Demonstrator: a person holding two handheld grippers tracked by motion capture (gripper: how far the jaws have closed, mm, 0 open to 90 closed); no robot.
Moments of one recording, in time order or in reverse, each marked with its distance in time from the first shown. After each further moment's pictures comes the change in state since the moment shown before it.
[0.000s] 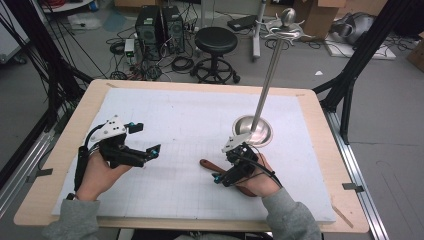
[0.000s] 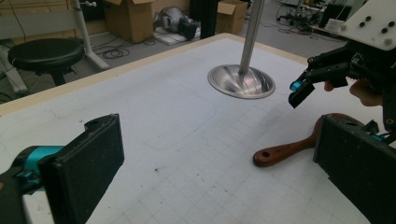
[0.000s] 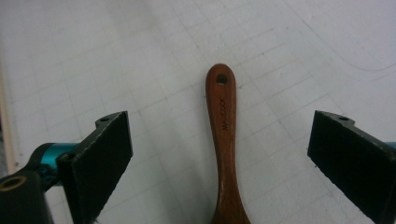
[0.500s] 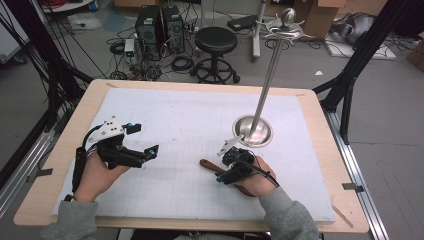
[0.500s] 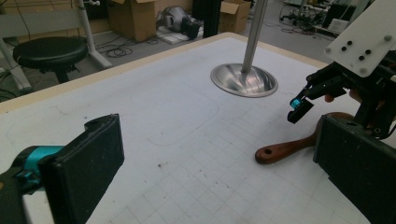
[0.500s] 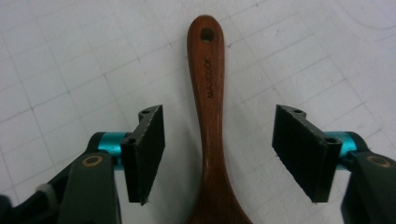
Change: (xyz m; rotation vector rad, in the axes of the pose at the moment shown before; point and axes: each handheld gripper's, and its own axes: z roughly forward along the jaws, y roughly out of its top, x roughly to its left) left arm 0.001 -0.001 -0.004 0.002 0.007 -0.005; right arm 0.000 -0.002 0.015 0.160 -0.073 -0.022
